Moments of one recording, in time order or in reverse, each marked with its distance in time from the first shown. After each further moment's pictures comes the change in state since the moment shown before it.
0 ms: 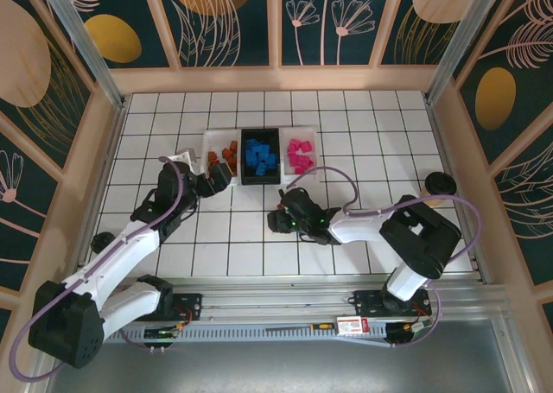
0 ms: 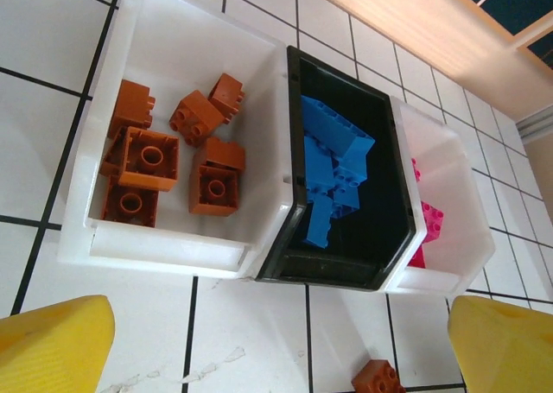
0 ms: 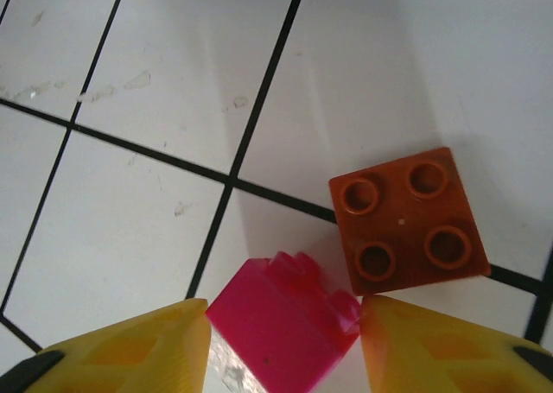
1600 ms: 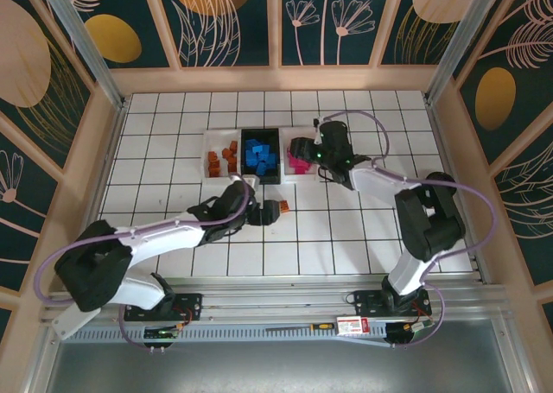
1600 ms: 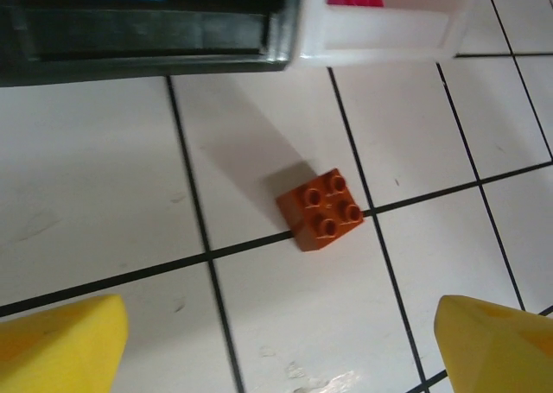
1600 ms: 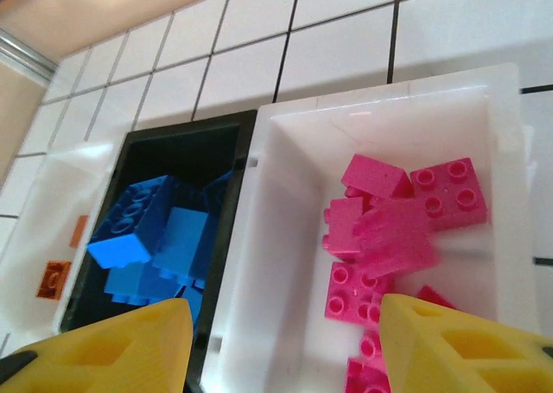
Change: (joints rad) left arm -0.452 0.397 0.077 0.070 -0.100 0.023; right arm -0.459 0.022 0.310 -0.030 -0.171 -0.094
